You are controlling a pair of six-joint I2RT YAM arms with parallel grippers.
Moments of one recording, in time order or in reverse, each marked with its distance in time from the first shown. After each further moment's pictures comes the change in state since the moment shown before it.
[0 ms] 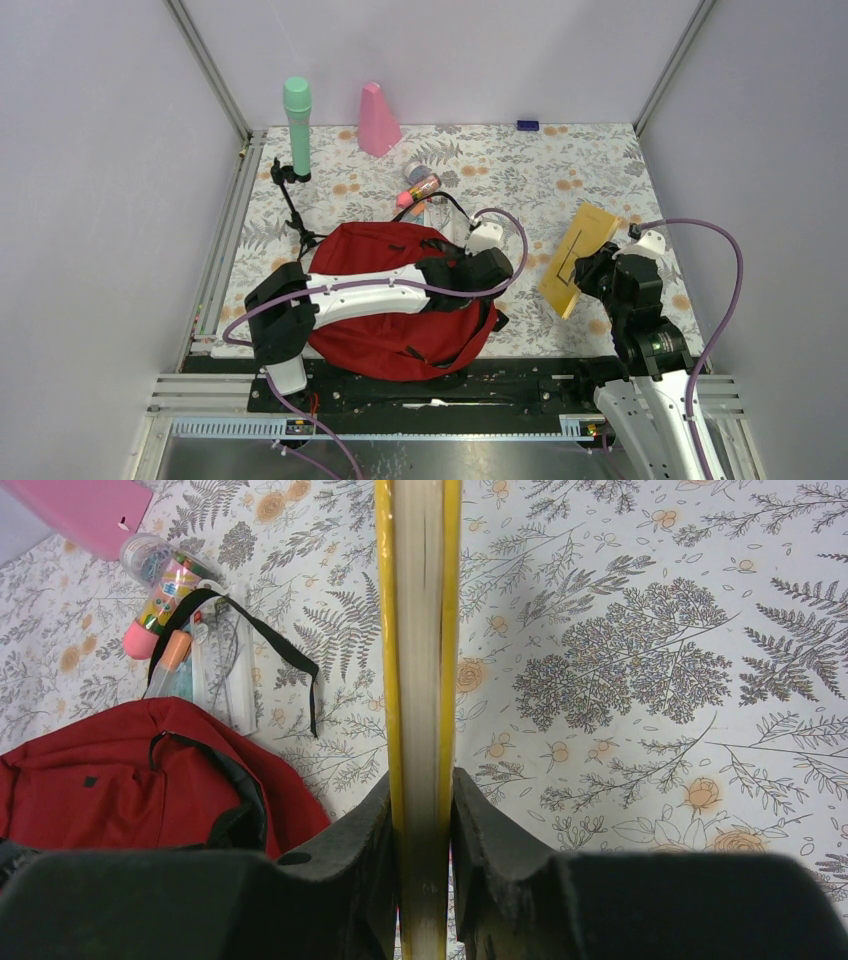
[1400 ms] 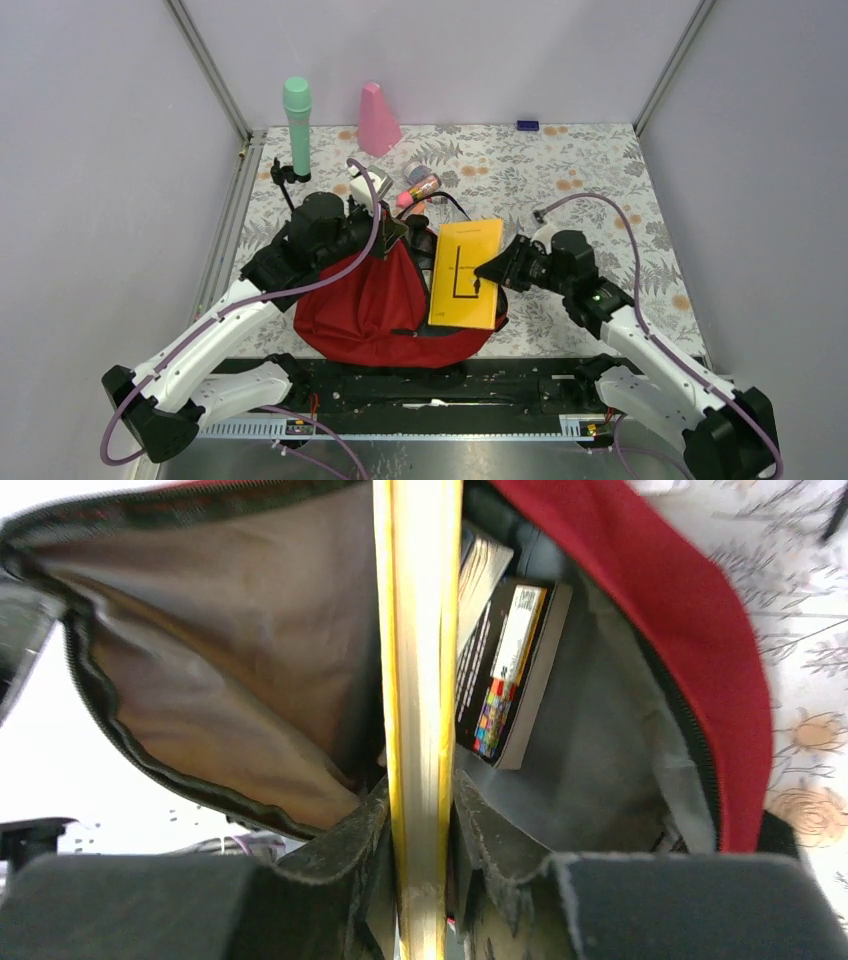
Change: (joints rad) left arm 0.485 -0.762 -0.261 0.046 0.614 0.511; right arm 0.277 0.388 -0.119 0.555 -0.603 0.398
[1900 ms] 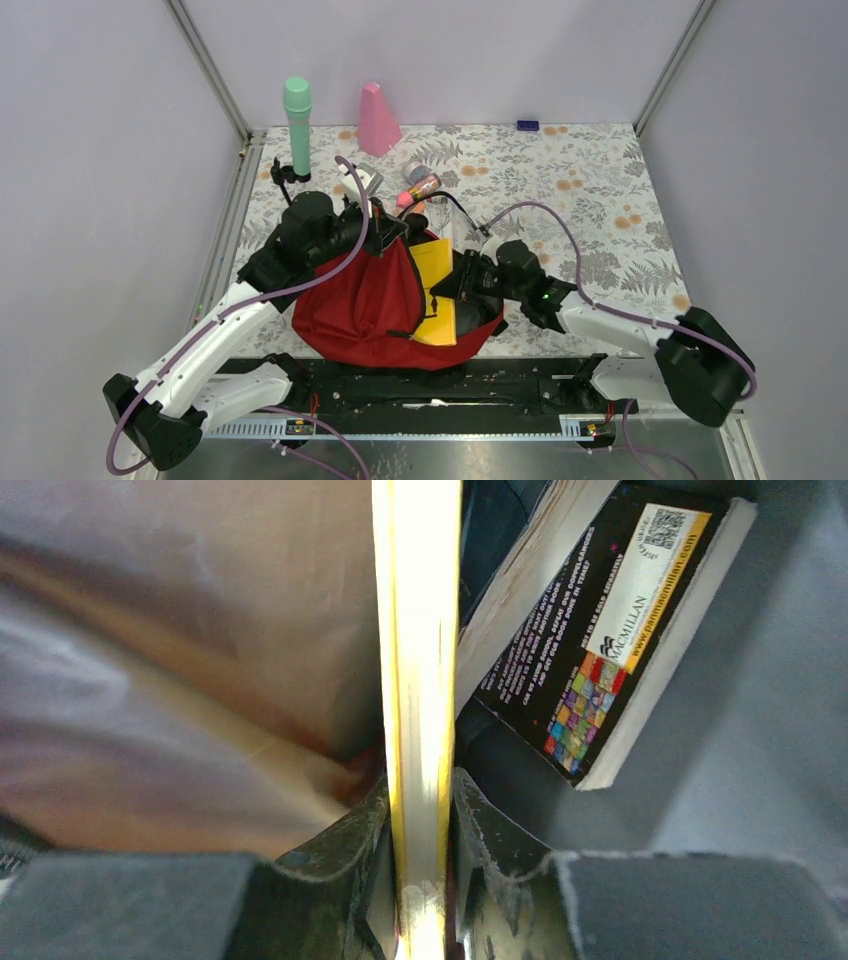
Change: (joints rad) left arm 0.084 -0.026 -0.065 0.105 0.143 -0.045; right arm 0.308 0.350 -0.018 0.362 0.063 0.146
